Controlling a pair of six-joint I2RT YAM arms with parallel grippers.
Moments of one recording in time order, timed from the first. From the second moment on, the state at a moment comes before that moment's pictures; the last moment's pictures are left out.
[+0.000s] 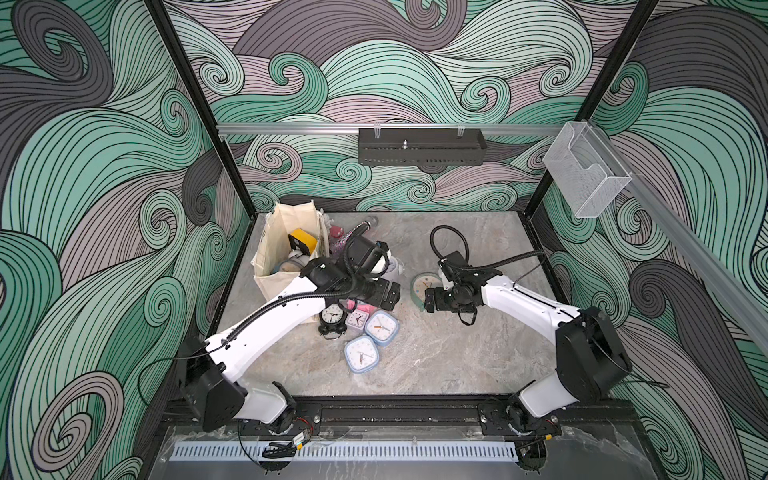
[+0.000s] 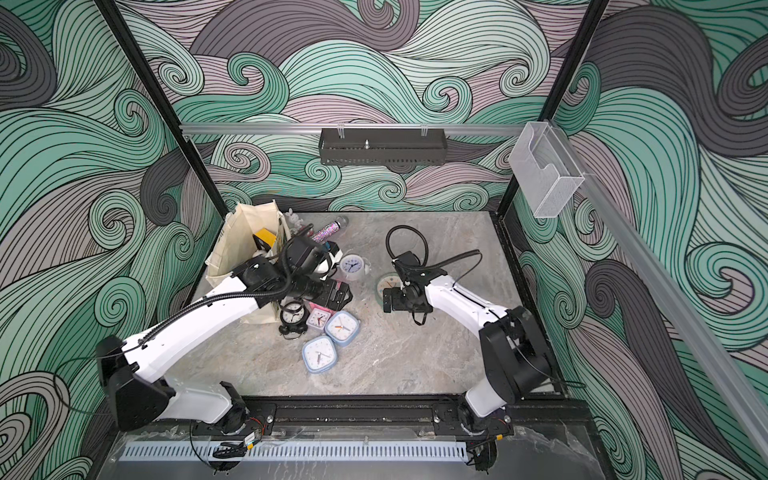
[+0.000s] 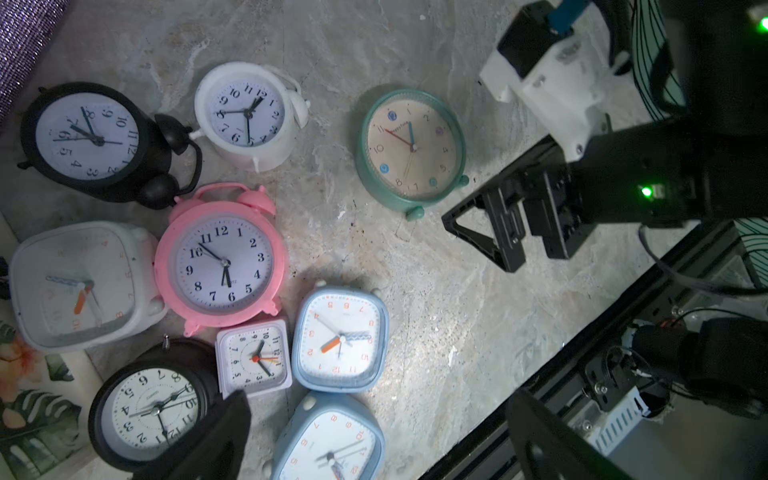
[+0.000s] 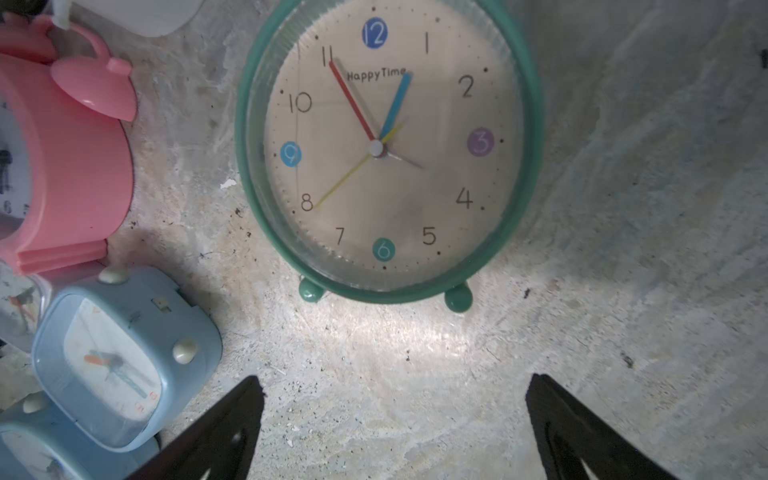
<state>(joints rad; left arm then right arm) -0.75 1.35 1.29 -0.90 0.06 -0.33 0.53 1.59 1.04 -0.70 -0.05 0.43</state>
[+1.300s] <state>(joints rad) -0.57 1.24 1.19 -0.86 0.17 -0.37 0.56 1.86 1.20 -0.72 0.05 0.50</state>
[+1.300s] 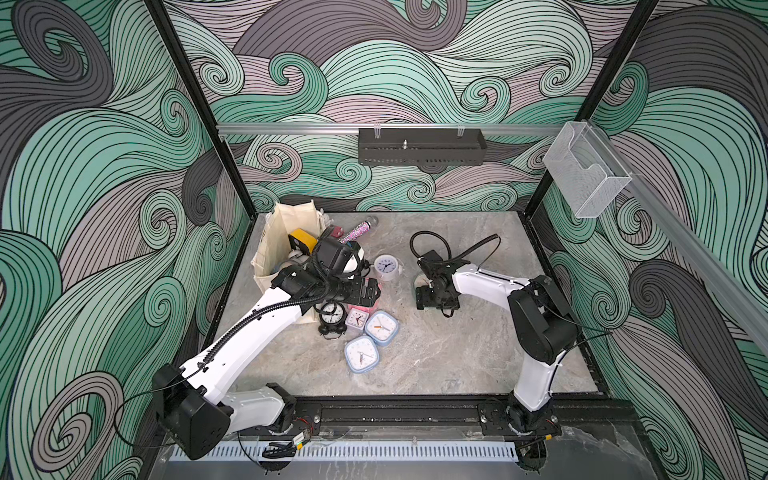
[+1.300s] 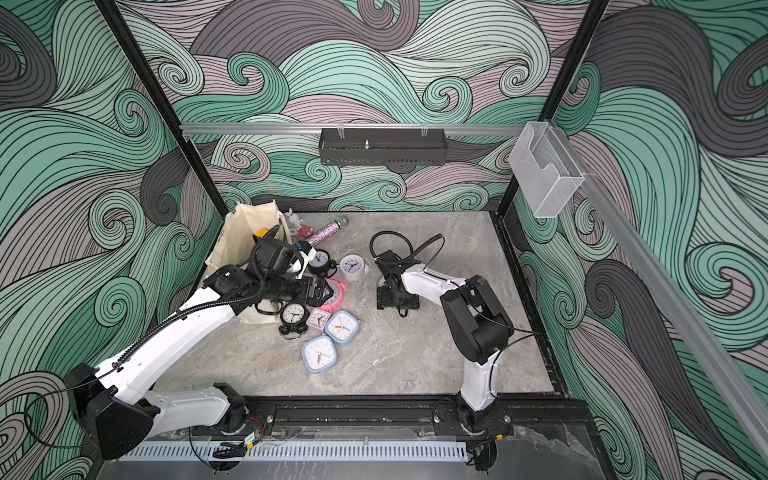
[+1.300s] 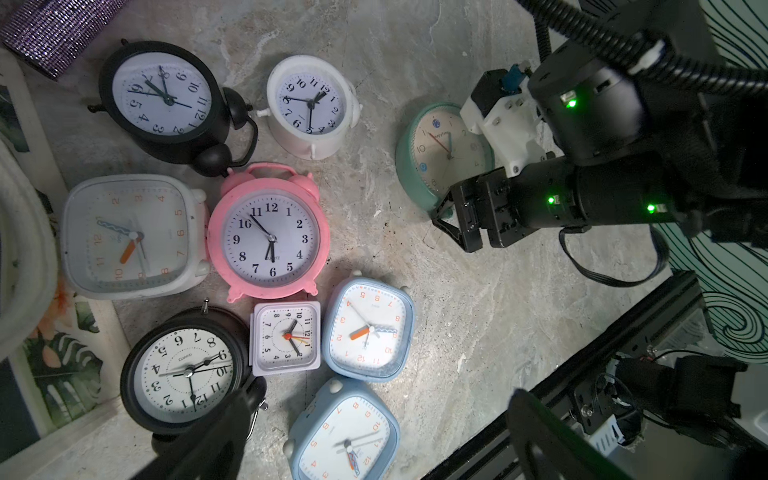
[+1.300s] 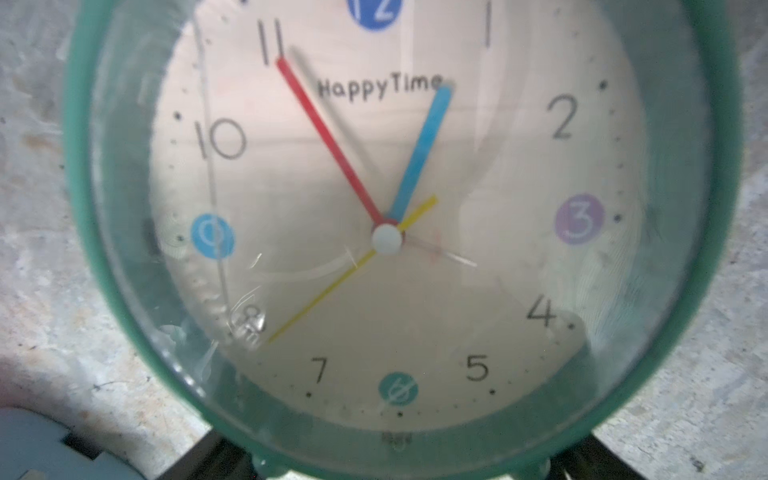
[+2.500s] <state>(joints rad) -0.51 1.55 1.43 -0.64 0.68 -0.51 0.58 1.37 1.15 -0.72 -0.15 0.40</state>
